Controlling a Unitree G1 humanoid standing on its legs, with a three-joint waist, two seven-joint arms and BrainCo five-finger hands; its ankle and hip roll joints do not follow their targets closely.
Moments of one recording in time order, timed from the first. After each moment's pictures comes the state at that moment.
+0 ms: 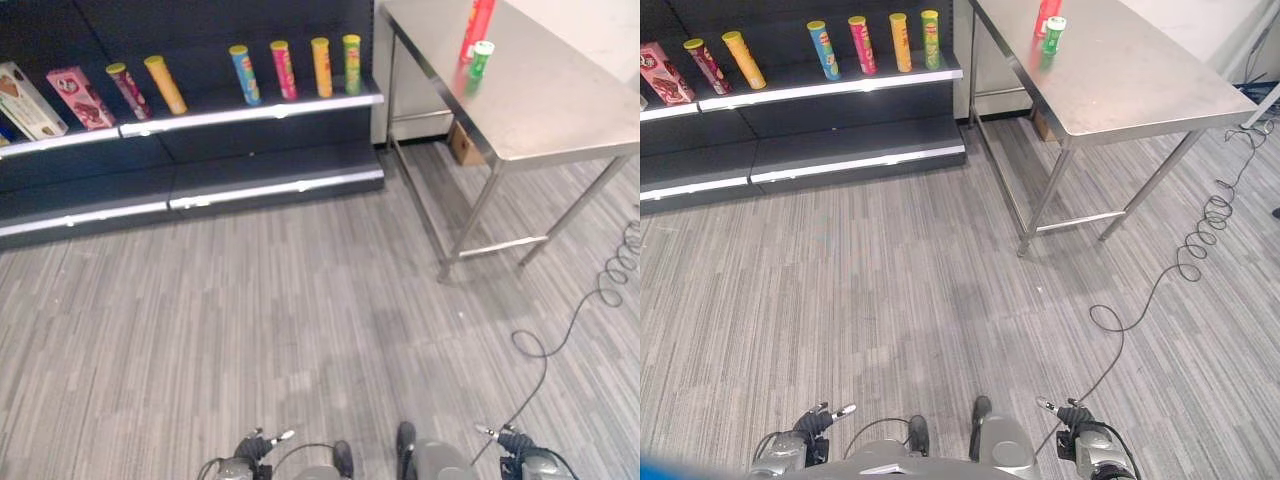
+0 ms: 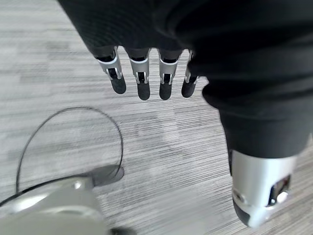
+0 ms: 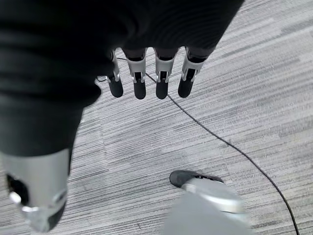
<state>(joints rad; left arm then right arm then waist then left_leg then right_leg) -0.04 0.25 -0.13 1.12 -0.23 -0.02 0.07 -0.04 -0.30 0.09 1.15 0.27 0.02 -0.08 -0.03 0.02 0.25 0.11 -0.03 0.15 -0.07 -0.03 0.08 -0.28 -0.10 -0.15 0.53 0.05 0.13</state>
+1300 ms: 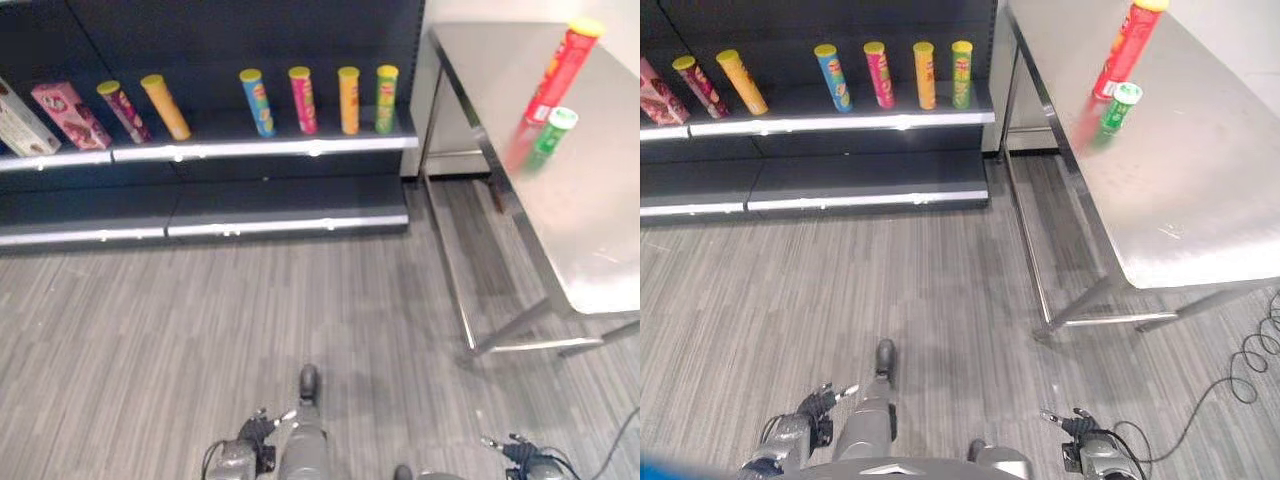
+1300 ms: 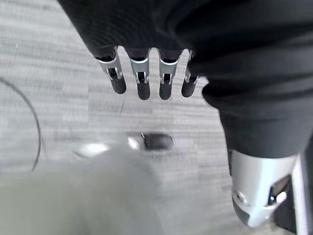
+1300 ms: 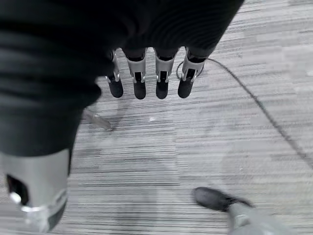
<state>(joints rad) -0.03 0.24 -0.11 1.16 -0.27 -0.03 0.07 -0.01 -0.33 0.16 1.17 0.23 0.01 -0.10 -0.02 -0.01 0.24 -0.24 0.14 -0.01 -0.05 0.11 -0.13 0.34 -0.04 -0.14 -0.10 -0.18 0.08</state>
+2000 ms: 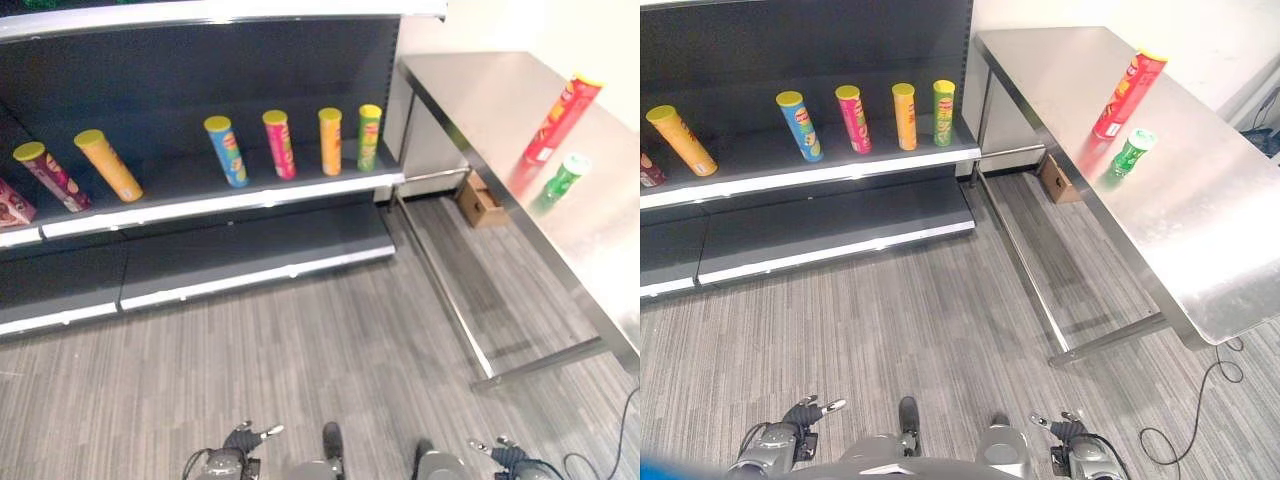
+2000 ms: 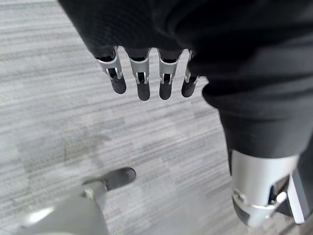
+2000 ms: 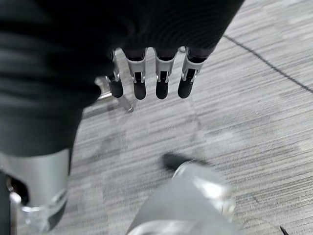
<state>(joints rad) -0.06 0.29 -0.19 1.18 -0.25 -0.03 0.07 -0.01 -0.27 0.12 1.15 0.20 0.02 -0.10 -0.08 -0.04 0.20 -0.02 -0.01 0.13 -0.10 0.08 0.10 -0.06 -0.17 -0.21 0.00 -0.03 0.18</state>
